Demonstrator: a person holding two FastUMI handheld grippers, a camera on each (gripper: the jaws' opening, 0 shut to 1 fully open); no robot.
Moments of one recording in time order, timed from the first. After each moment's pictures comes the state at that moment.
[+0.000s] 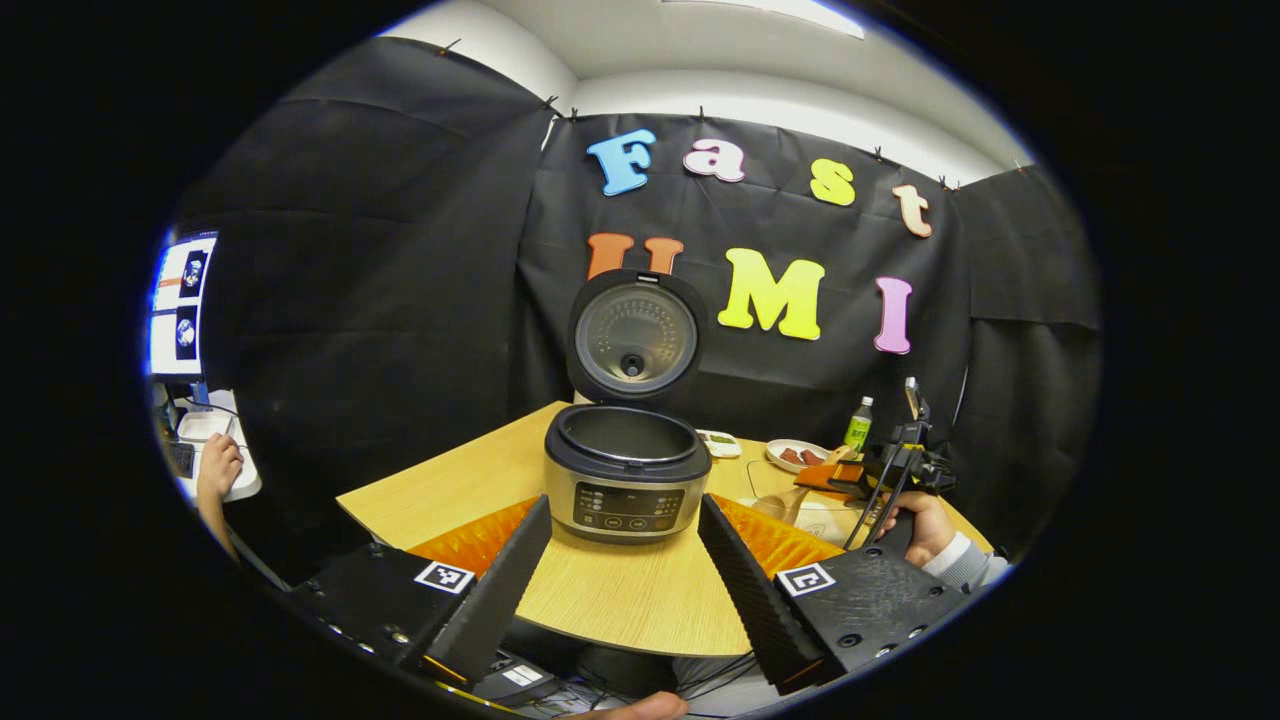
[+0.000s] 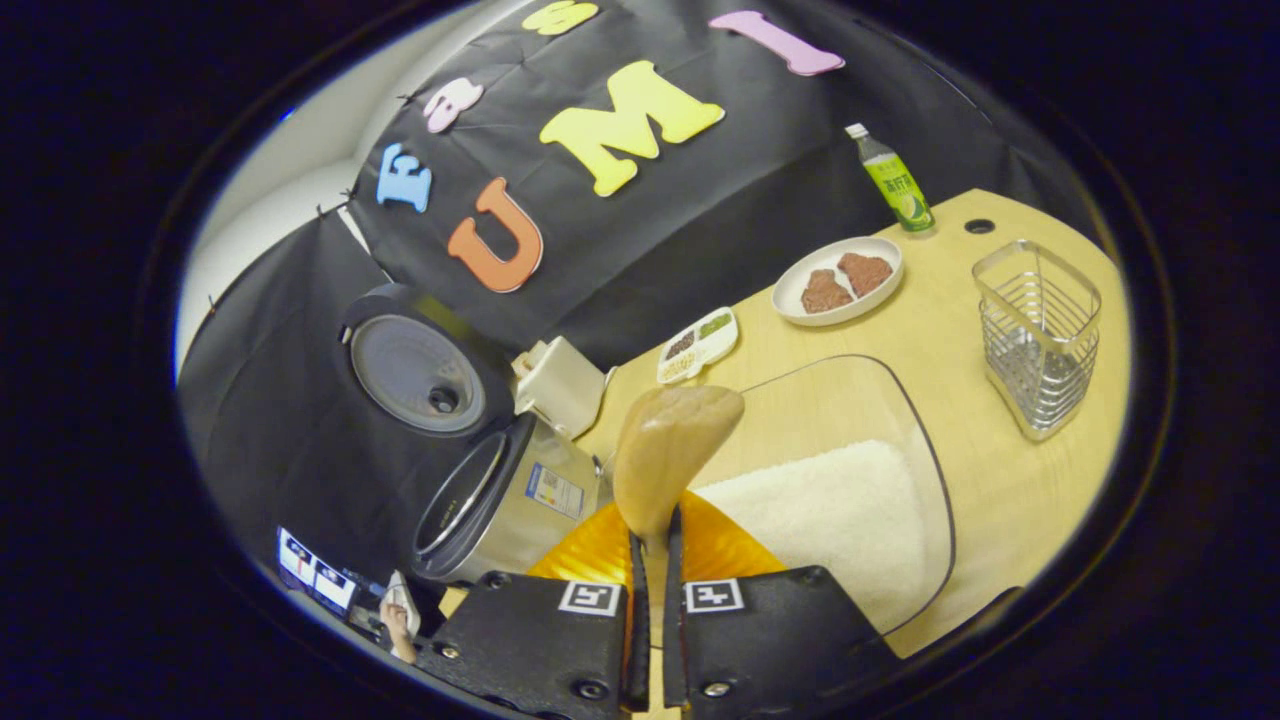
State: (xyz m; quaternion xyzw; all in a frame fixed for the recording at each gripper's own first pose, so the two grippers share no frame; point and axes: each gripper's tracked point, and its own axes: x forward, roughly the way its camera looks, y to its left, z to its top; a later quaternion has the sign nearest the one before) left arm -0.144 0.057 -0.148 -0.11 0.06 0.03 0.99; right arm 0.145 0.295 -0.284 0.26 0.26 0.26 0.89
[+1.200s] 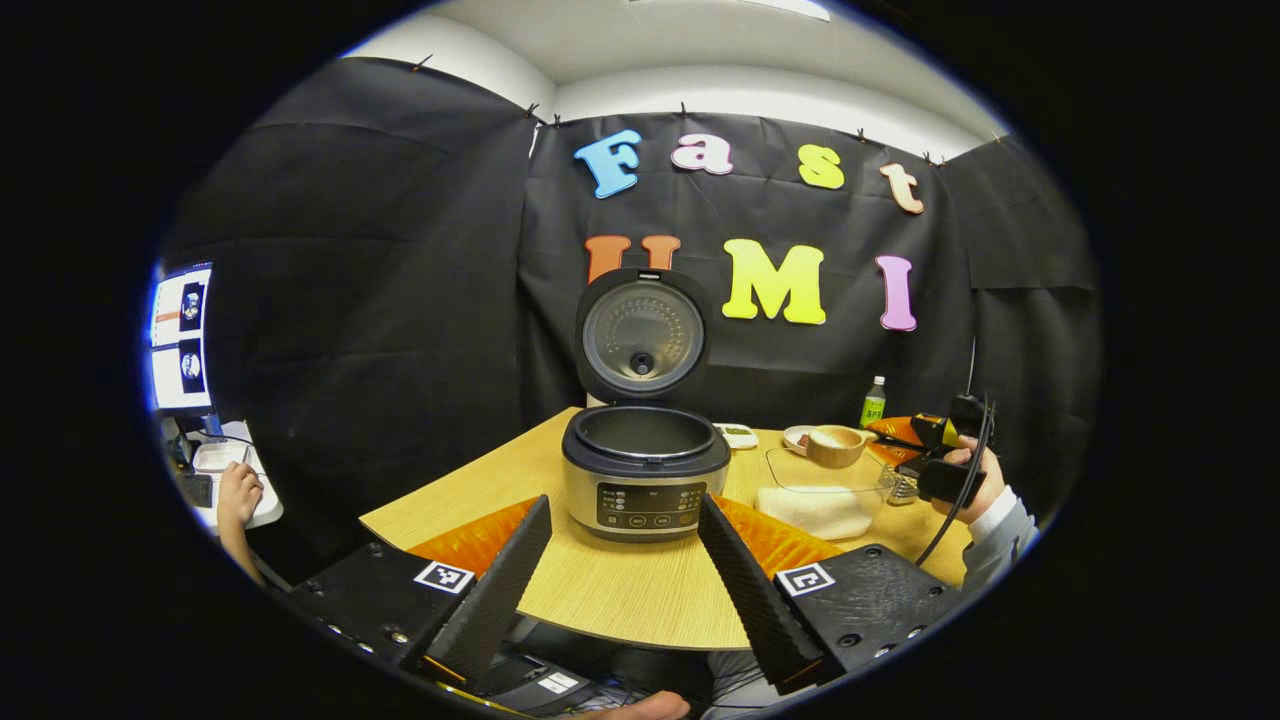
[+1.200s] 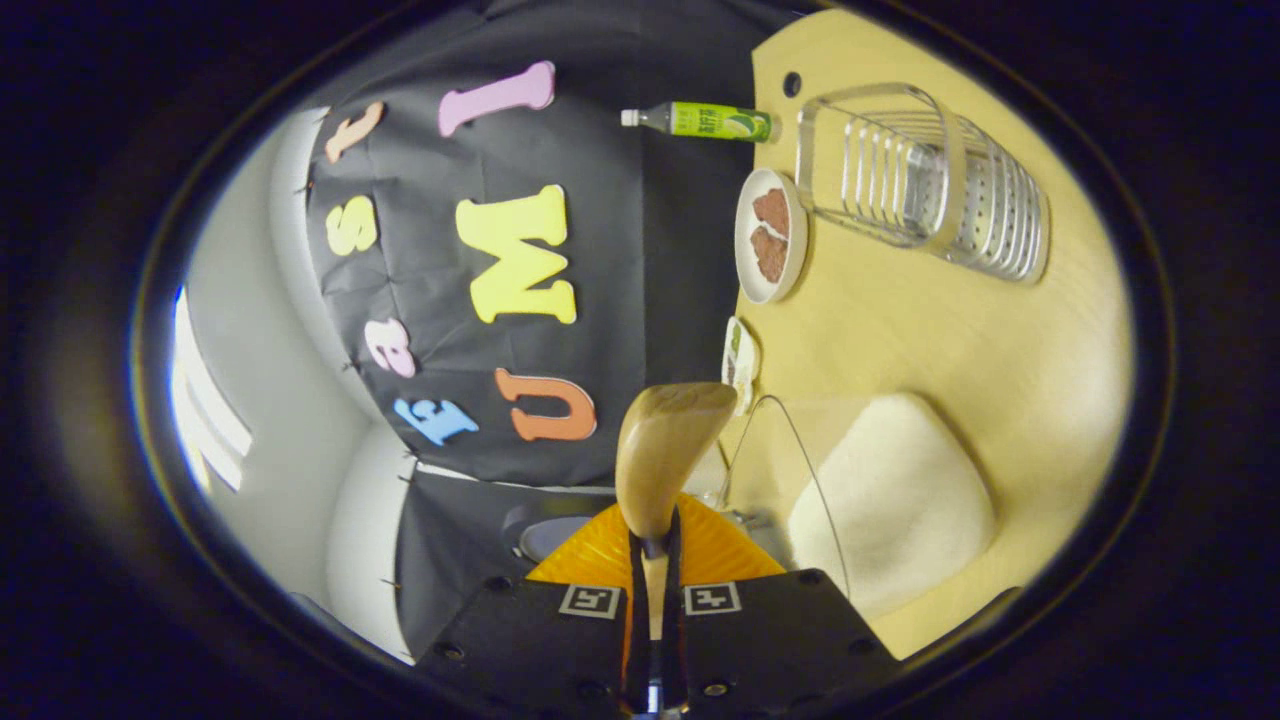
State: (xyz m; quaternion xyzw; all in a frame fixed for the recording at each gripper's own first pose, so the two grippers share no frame) left arm -0.148 0.075 -0.155 -0.05 0.06 0.06 0.99; right arm 0.161 0.223 -0.212 0.67 0.24 0.28 0.64
